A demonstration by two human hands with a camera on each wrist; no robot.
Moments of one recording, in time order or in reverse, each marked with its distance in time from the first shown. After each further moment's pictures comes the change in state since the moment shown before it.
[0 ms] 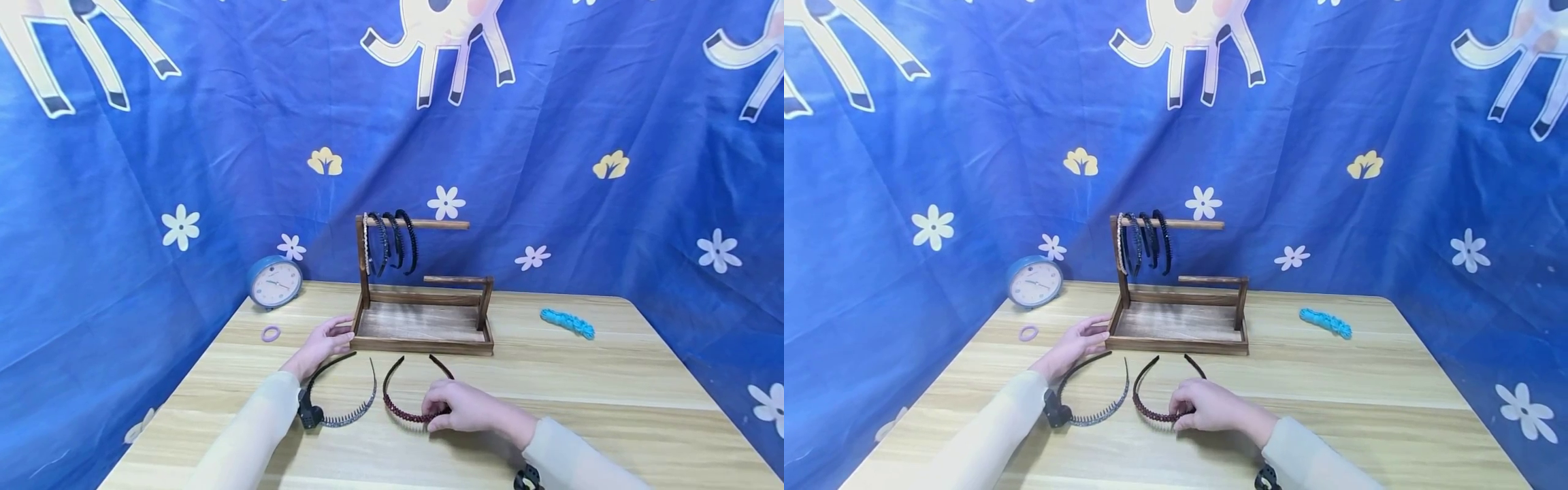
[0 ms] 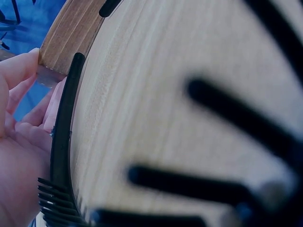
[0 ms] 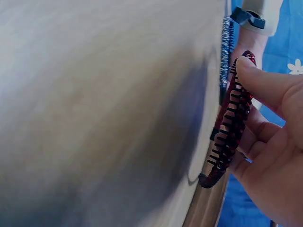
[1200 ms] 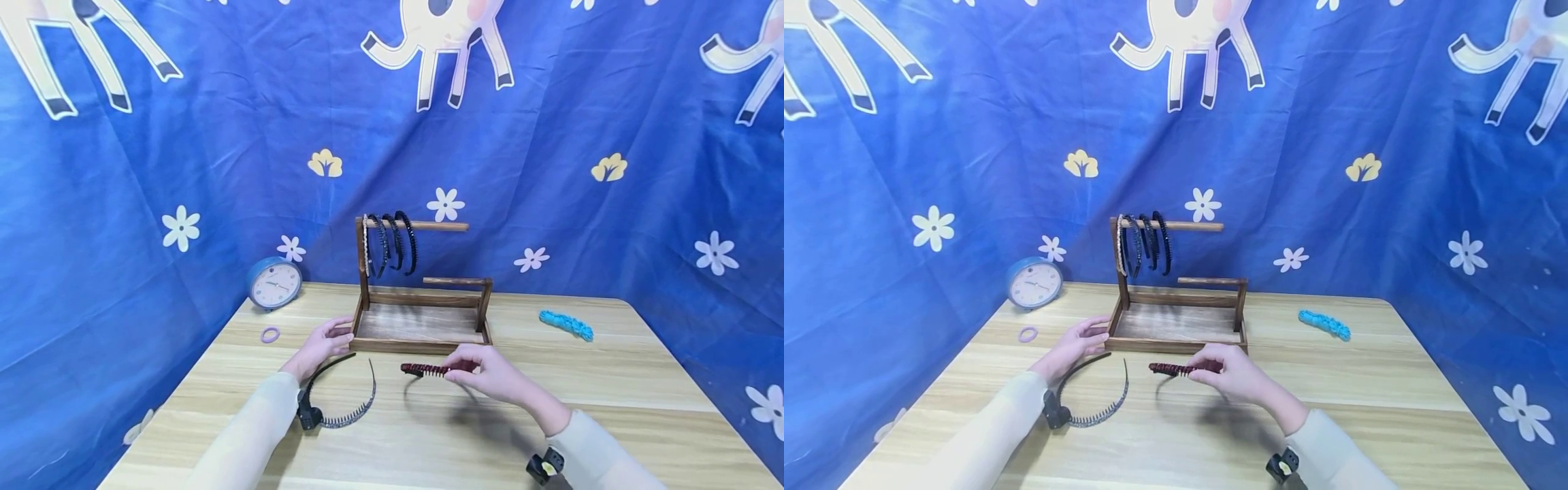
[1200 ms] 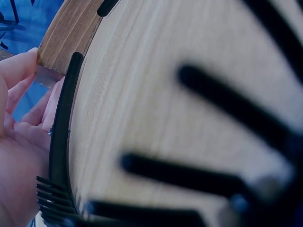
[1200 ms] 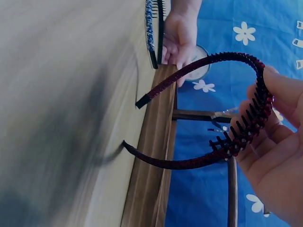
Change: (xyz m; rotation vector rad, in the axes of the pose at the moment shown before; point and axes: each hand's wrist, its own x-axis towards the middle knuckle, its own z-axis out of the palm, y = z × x) left_hand -0.001 0.000 0.000 -0.013 0.002 -0.007; right_hand -0.017 -0.005 -0.056 0.258 0.345 0.034
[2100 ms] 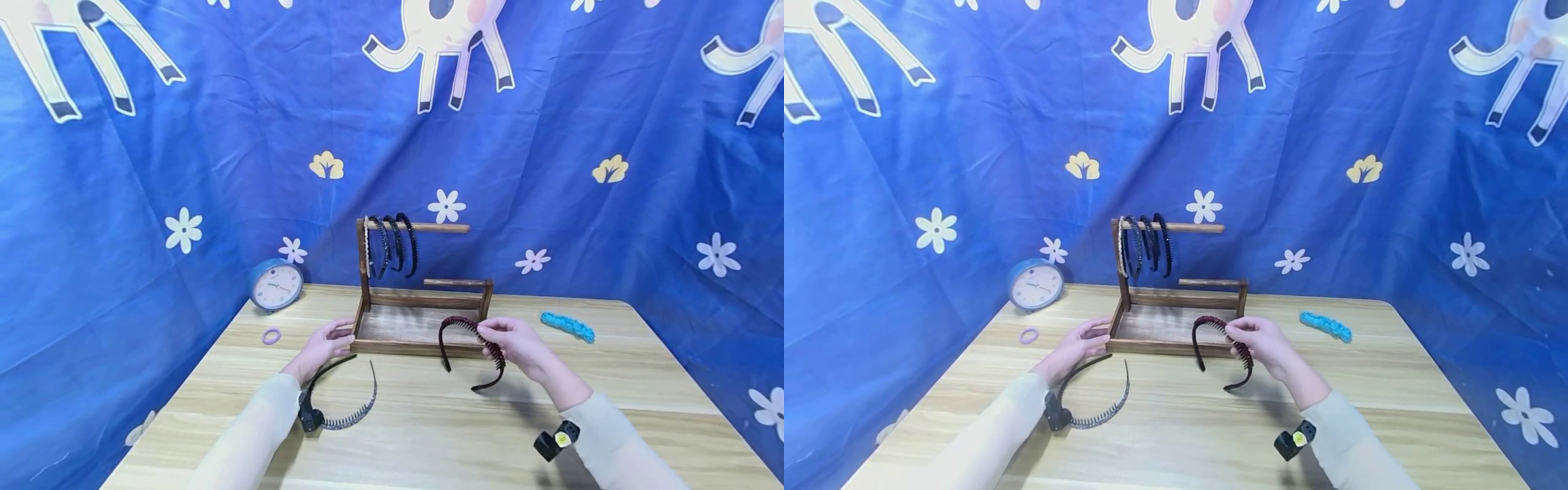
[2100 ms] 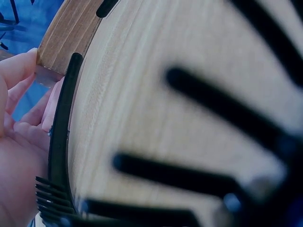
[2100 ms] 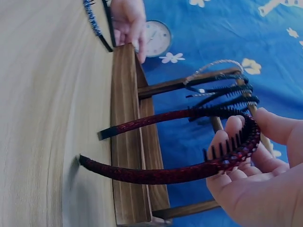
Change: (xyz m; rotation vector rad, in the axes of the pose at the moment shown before) left_hand -0.002 -0.001 0.001 0.033 0.003 0.012; right_hand 0.008 0.024 -0.049 0.625 0.231 0.576
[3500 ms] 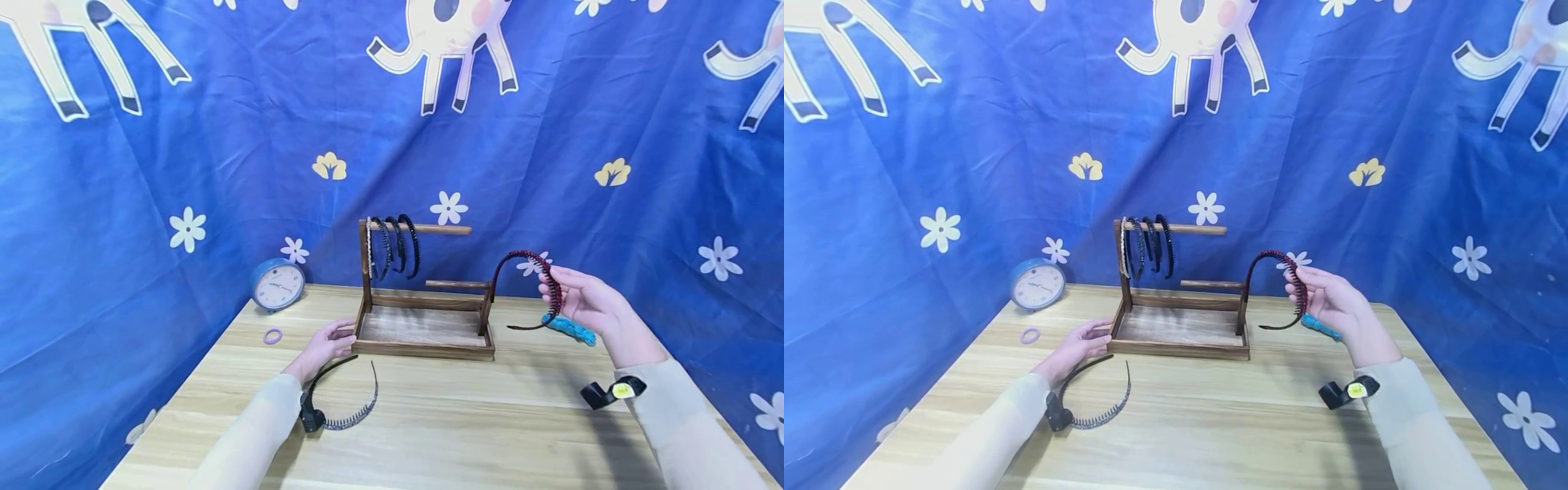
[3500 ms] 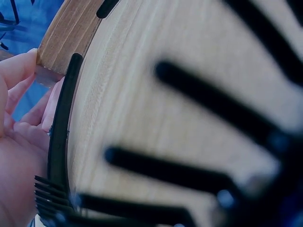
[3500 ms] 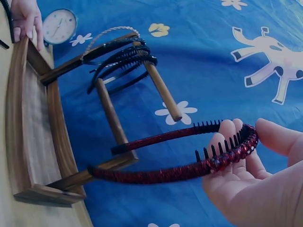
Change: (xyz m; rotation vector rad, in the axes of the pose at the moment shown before) left_hand -0.004 0.002 0.000 0.003 0.018 0.003; right_hand -0.015 -0.086 -0.093 0.618 -0.133 0.036
